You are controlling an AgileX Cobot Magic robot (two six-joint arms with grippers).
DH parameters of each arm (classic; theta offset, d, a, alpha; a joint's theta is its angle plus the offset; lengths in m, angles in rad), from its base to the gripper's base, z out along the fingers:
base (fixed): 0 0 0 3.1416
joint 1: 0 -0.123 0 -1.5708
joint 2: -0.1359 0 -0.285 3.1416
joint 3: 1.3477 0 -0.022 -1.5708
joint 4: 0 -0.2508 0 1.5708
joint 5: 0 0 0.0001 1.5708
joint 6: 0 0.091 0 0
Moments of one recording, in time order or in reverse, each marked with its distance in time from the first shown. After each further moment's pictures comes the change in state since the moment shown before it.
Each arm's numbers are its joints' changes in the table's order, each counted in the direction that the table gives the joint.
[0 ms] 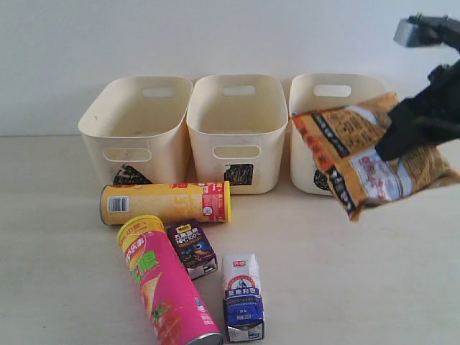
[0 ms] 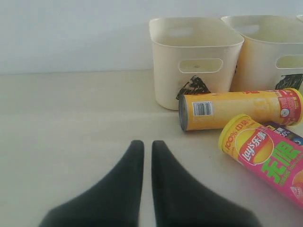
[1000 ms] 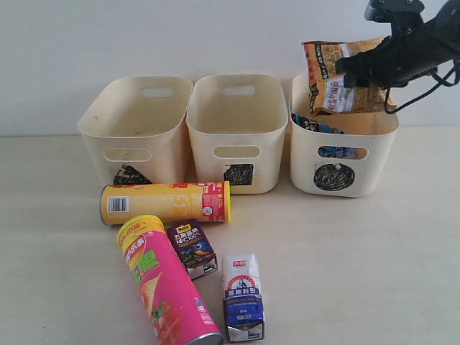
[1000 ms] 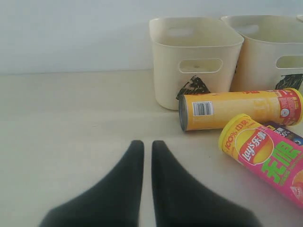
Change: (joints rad) left arm 0.000 0.000 0.000 0.000 0.000 0.000; right arm 0.000 -0.606 -0.524 -0.033 -0.563 0.155
